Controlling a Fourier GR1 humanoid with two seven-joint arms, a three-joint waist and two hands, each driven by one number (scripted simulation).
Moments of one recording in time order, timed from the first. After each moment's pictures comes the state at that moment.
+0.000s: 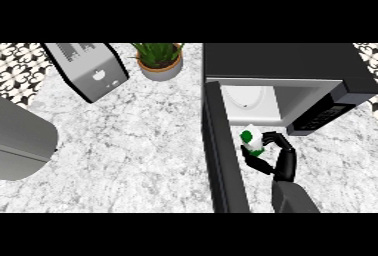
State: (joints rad) left arm 0.70 0.01 0.31 -2.37 0.34 -0.39 -0.11; right arm -0.37 -0.04 -0.11 -0.49 -0.19 -0.47 -1.04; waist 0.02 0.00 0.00
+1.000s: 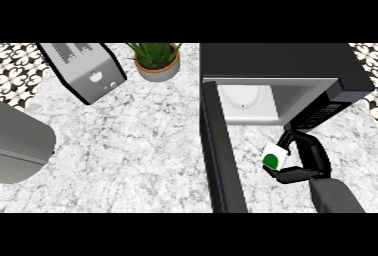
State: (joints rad) left arm 0.73 0.01 0.33 -2.36 0.39 -0.40 -0.11; right arm -0.26 -0.28 0.09 -0.82 -0.11 0.11 -0.94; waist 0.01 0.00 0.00
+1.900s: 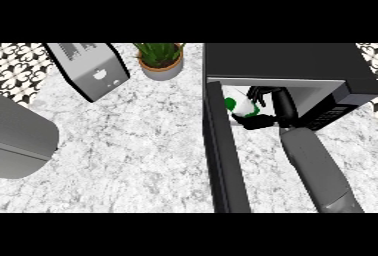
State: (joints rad) left arm 0.69 0.01 0.42 -2.33 0.46 -0.47 -0.10; right arm -0.61 -0.19 0.09 -0.77 0.07 -0.19 -0.61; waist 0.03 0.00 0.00
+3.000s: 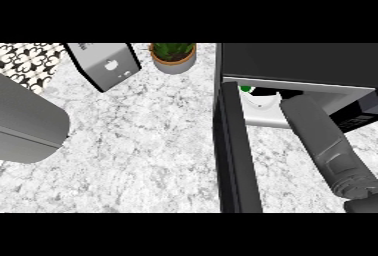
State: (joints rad) left arm 0.58 0.05 0.44 -2.29 0.49 -0.49 -0.06; right arm -1.00 -0.23 -0.02 -0.20 0.21 -0.59 -0.72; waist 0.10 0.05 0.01
